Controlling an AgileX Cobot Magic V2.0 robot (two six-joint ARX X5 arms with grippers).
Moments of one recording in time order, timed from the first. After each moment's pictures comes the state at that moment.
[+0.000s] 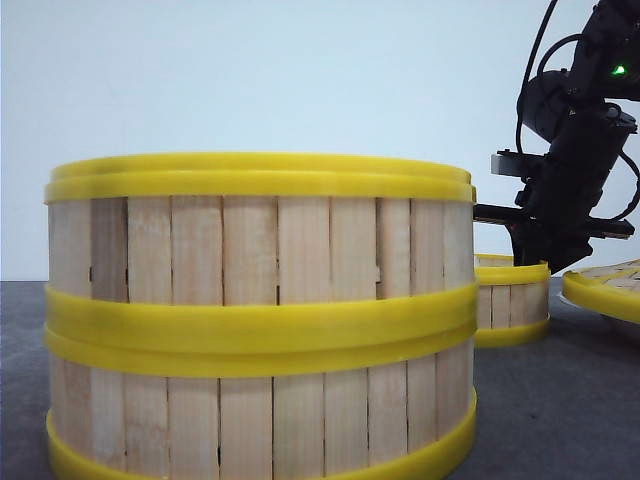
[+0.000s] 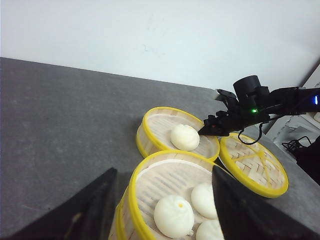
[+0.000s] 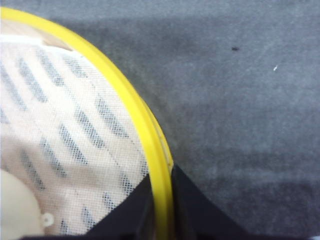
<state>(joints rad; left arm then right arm) -0.49 0.21 0.78 -0.70 0.08 -0.36 0.11 1.90 1.30 -0.31 -0.09 0.19</state>
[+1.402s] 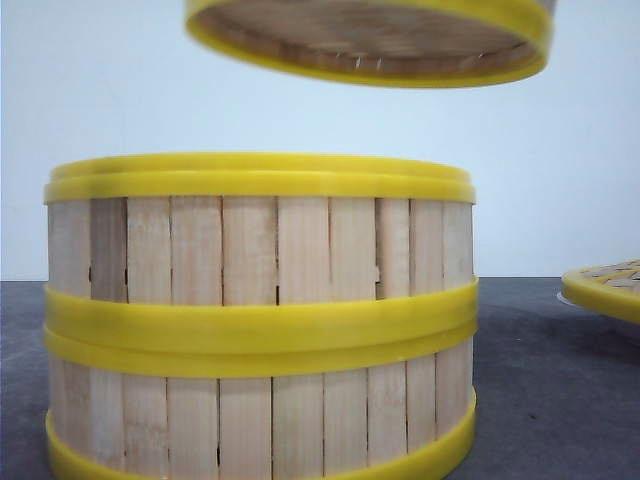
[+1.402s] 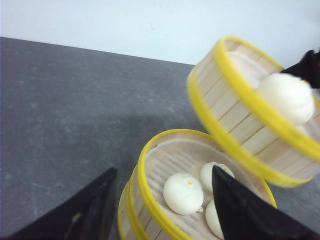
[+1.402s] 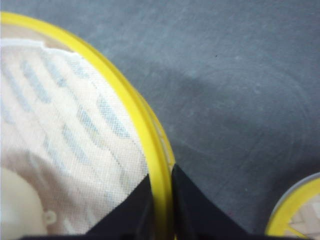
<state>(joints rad) -0.49 0.21 0.78 -0.78 0.08 -0.33 0.47 1.29 1.35 -0.81 -0.17 0.13</state>
